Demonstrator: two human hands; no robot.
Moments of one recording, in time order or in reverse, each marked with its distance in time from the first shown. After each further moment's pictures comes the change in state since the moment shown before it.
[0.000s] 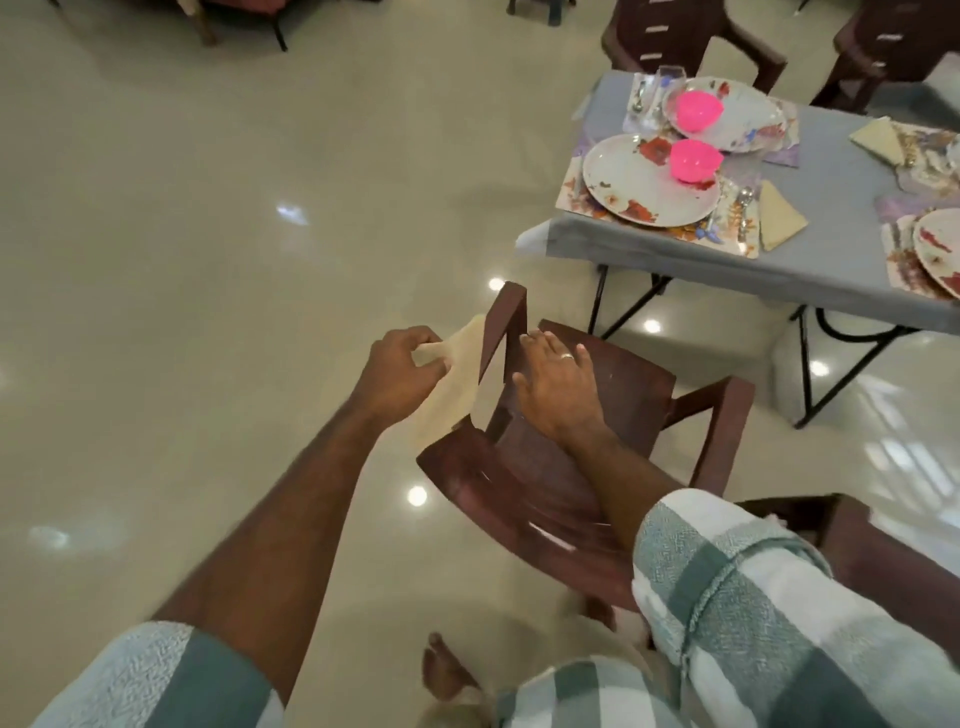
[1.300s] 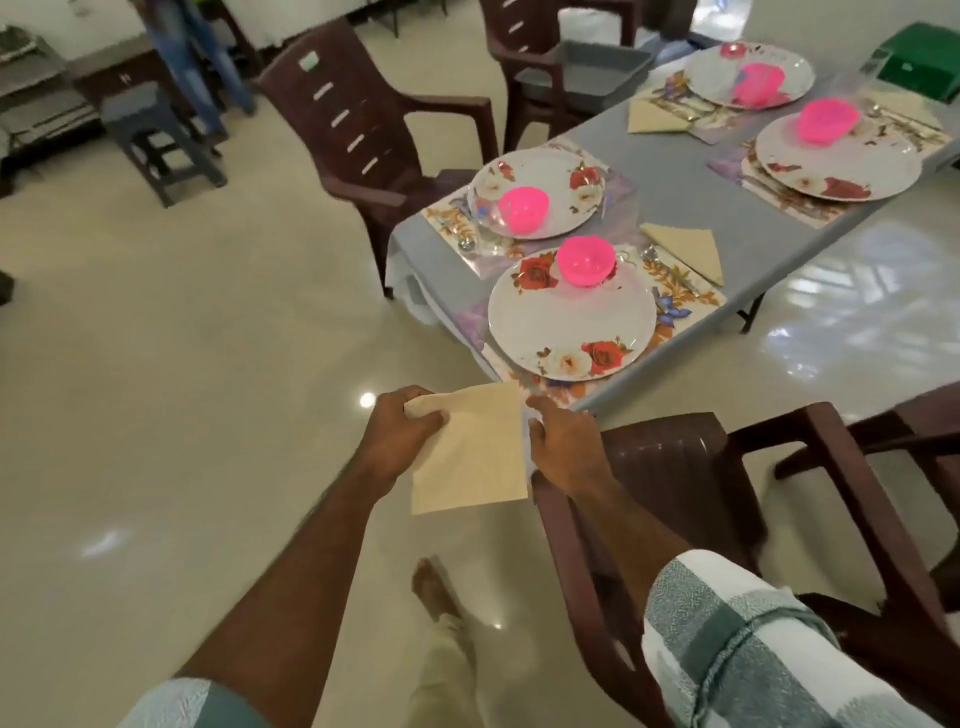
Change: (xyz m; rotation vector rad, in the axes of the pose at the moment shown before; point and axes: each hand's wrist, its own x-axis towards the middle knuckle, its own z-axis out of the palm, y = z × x) left_hand 0.617 0.113 0.008 -0.044 -0.731 0.192; right_hand 0.445 0.056 0.006 0.344 0.431 0.855
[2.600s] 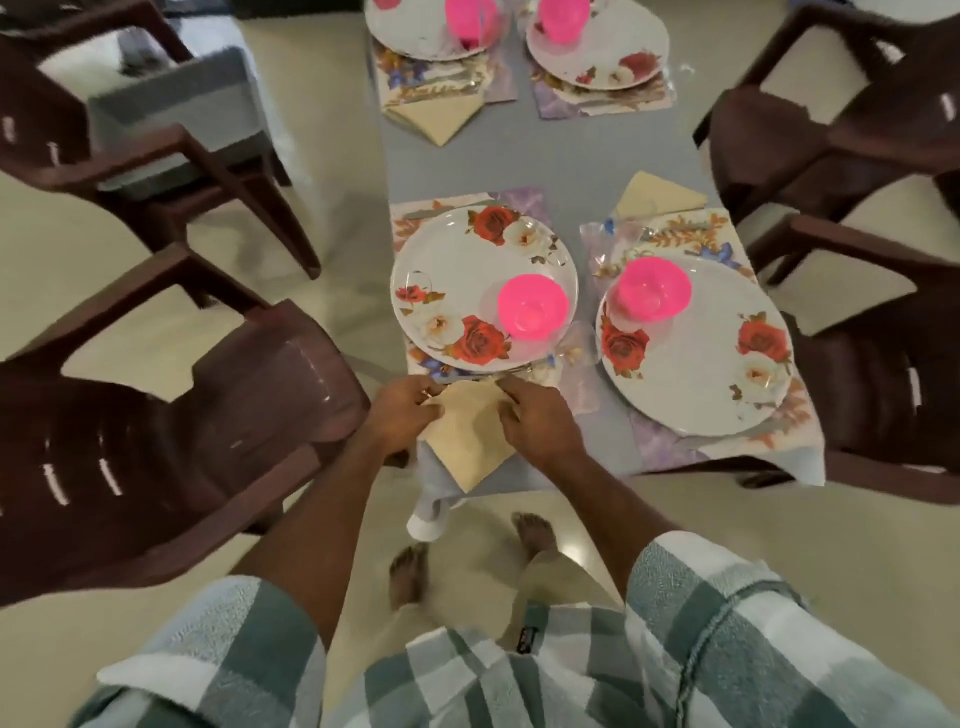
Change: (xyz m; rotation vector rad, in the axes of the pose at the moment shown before) left_hand 0.701 0.153 -0.053 0.801 -1.128 0.542; right_hand 0.513 -0.169 0.134 0.123 0.587 0.922
